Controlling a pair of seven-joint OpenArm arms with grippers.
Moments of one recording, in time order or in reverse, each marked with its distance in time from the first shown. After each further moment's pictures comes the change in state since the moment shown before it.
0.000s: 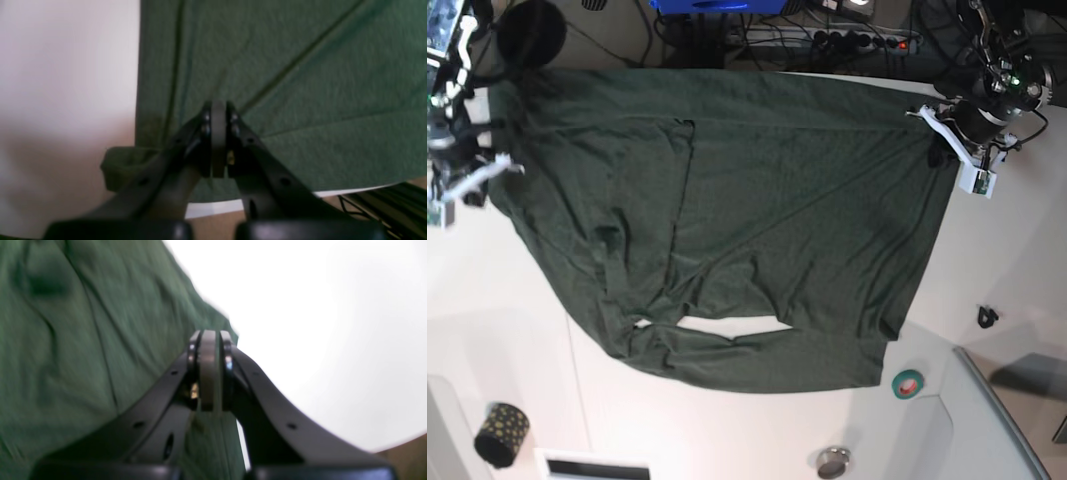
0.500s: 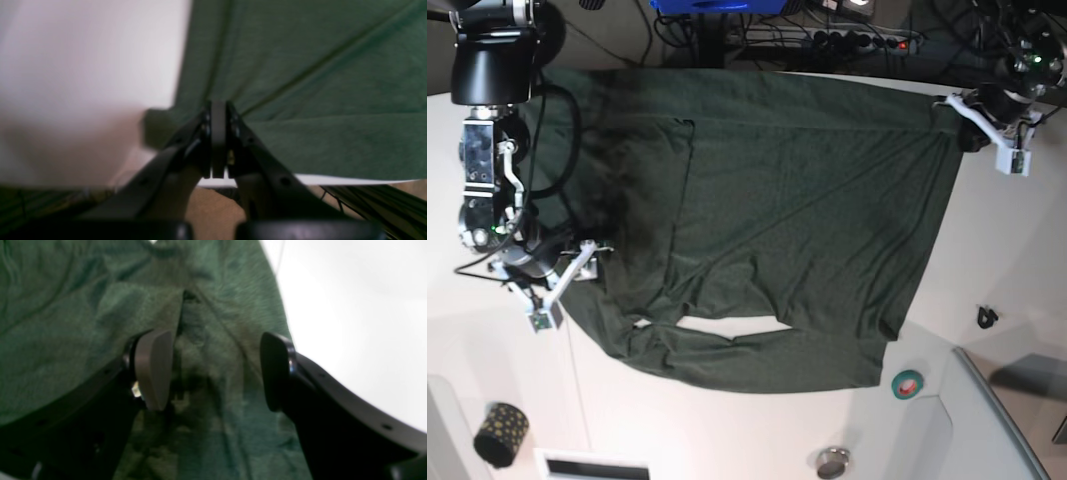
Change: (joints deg) left arm 3.4 0.0 -9.5 0.2 -4.9 0.2 0.0; right arm 22.3 2.3 -21.0 -18.9 0.4 0.3 -8.7
